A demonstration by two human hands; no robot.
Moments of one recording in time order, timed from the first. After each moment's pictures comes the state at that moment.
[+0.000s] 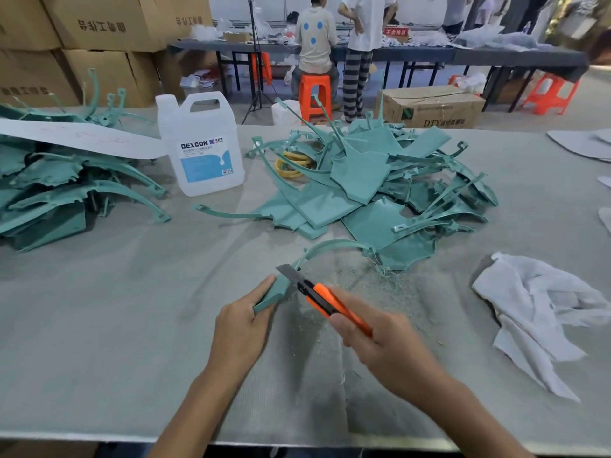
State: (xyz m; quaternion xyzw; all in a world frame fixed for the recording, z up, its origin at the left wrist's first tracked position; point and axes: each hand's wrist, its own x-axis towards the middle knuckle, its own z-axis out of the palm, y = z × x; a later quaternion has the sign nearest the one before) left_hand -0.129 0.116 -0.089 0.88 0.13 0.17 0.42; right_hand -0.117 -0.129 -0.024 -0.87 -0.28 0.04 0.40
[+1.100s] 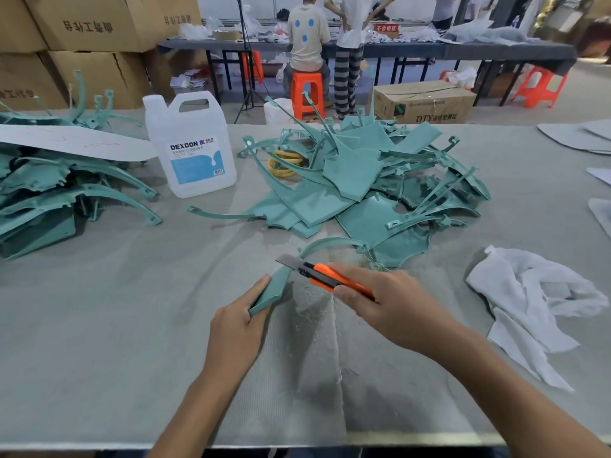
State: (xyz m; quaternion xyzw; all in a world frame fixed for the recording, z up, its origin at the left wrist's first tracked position) left_hand -0.130 0.117 -0.093 0.88 0.11 0.18 0.44; right_hand -0.072 -0.141 -0.001 -0.91 -0.31 0.00 0.26
